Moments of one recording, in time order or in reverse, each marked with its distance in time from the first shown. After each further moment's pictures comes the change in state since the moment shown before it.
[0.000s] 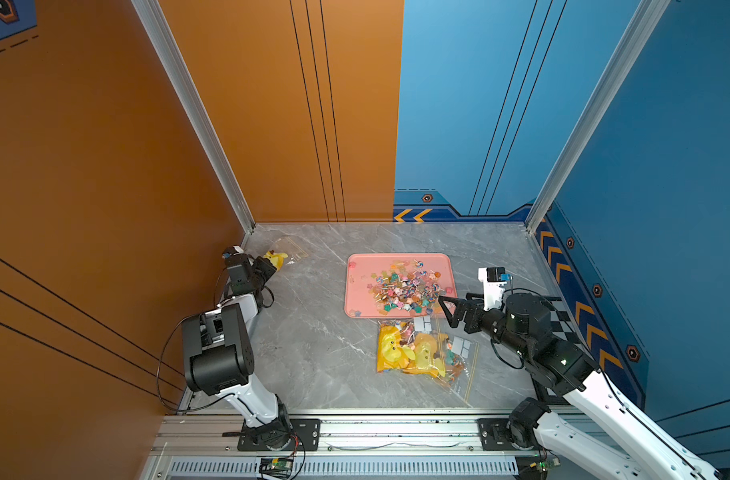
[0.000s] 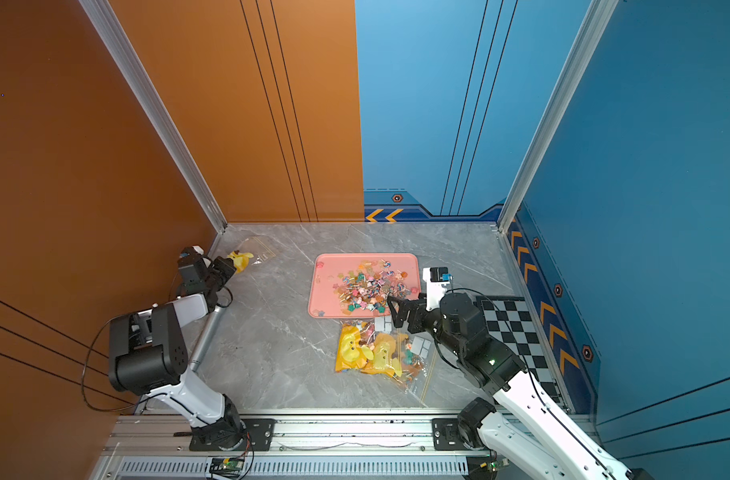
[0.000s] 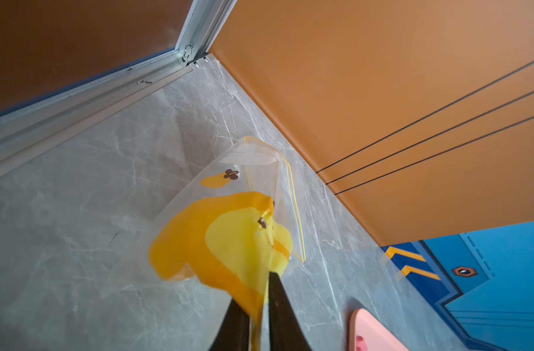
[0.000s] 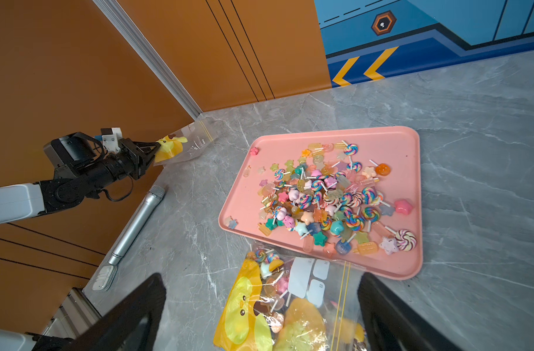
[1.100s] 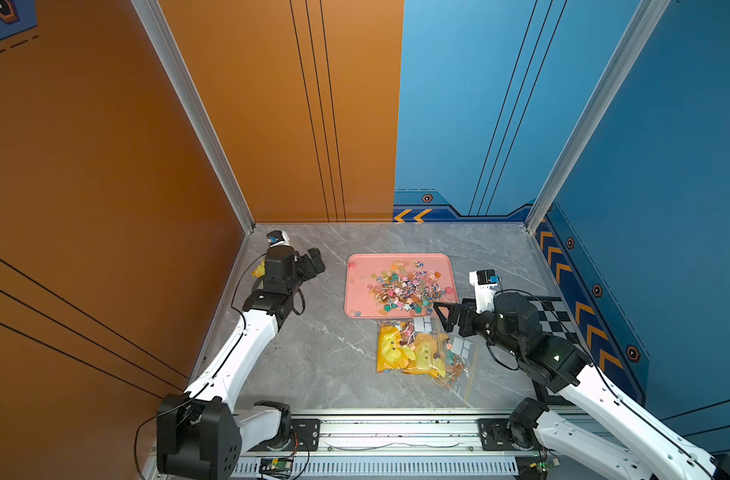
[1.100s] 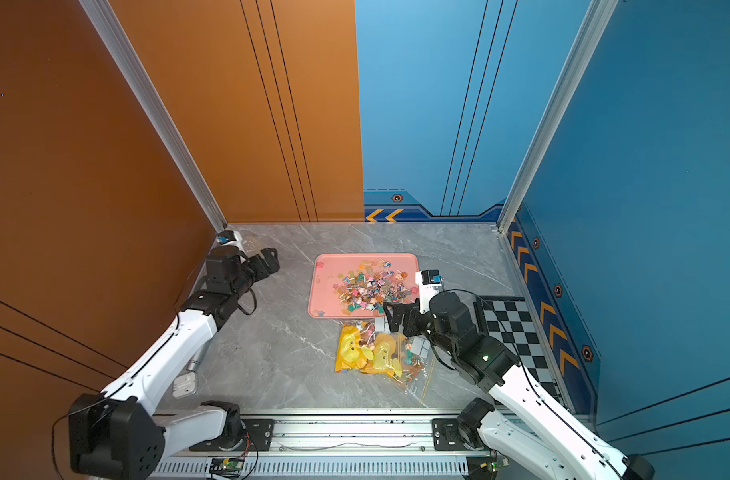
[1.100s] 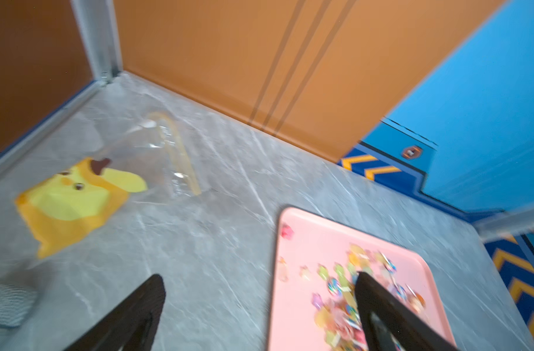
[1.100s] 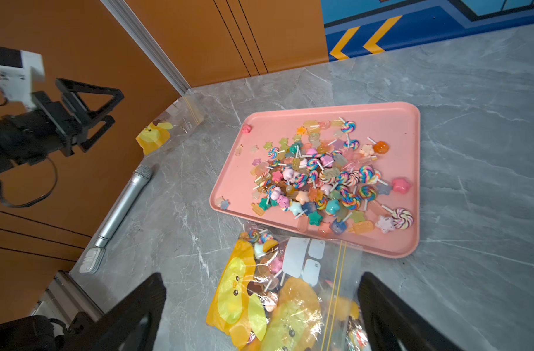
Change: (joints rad) left arm -0.569 -0.520 0.051 -0.575 -0.367 0.201; right arm 0.047 0.050 0.013 -0.082 0.058 0.013
